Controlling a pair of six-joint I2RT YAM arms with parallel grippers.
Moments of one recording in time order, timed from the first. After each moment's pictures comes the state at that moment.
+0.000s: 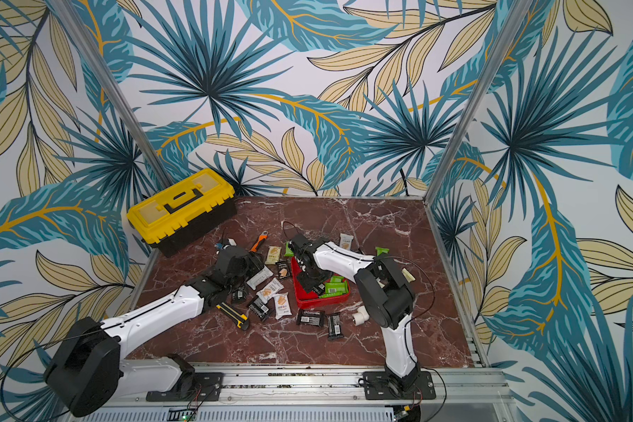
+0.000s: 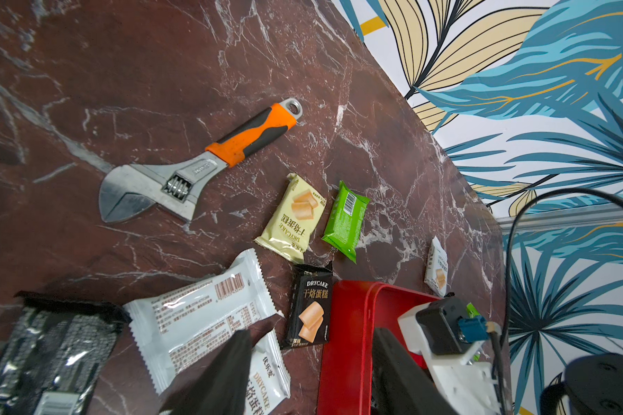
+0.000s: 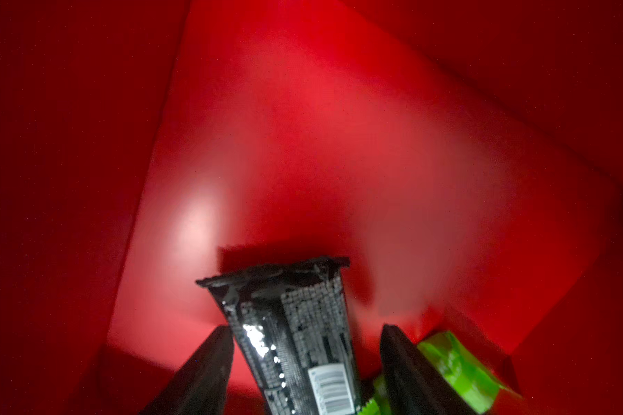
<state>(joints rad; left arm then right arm) -0.54 1.29 0.72 -0.07 -0.21 -1.08 0.67 2.01 1.44 -0.87 0.12 0.07</state>
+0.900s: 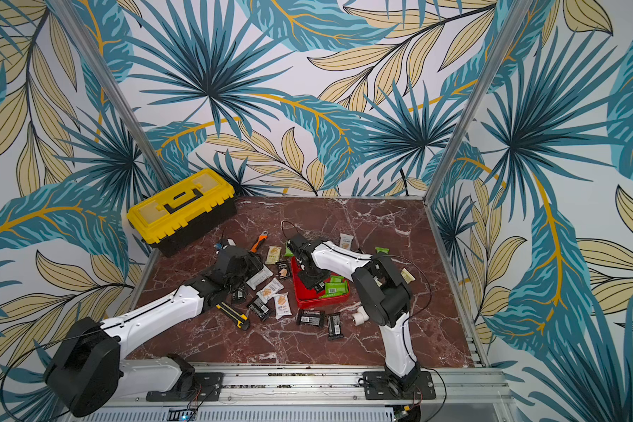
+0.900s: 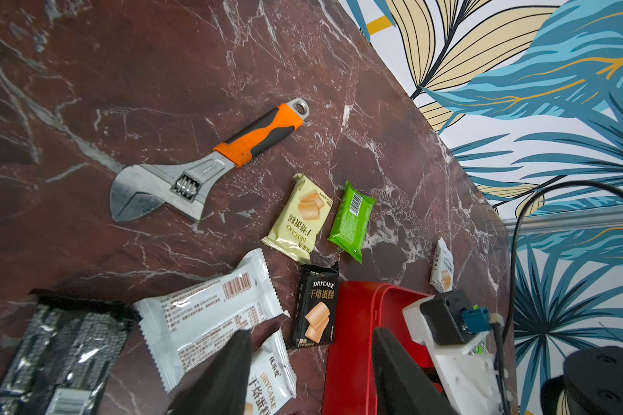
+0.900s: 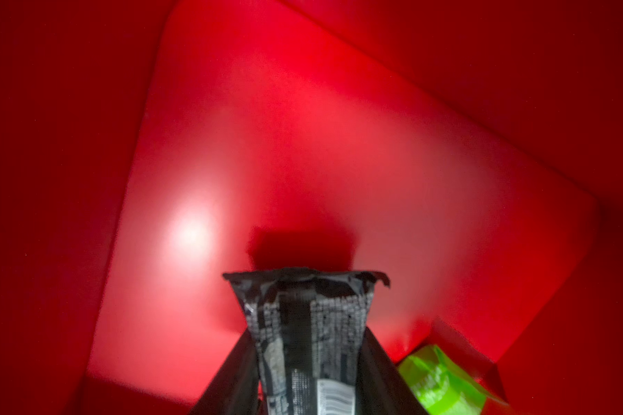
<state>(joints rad) -0.54 1.29 0.72 -0.08 -0.22 -1.07 0.67 2.03 1.47 -0.87 0.16 0.09</state>
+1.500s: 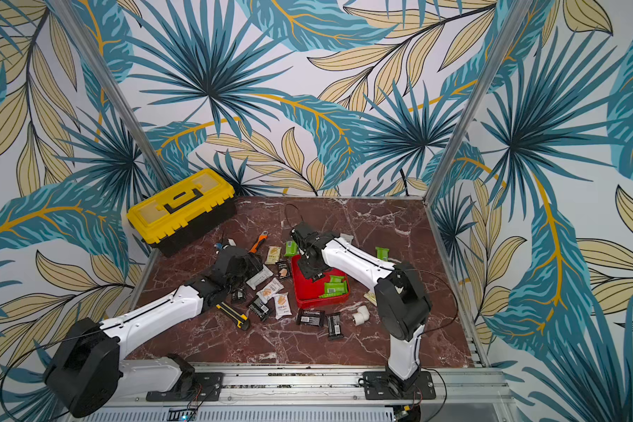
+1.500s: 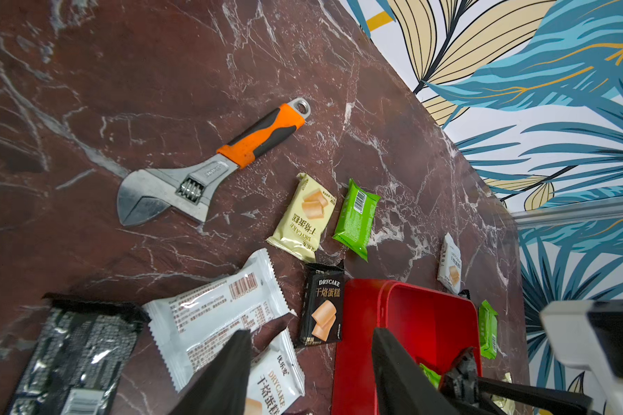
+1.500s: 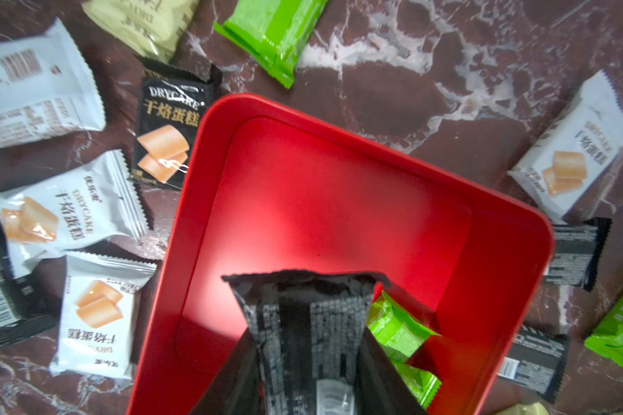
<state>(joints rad) -0.54 1.29 0.72 -0.09 -0.21 -1.04 0.66 1.85 1.49 -0.87 0.15 0.17</state>
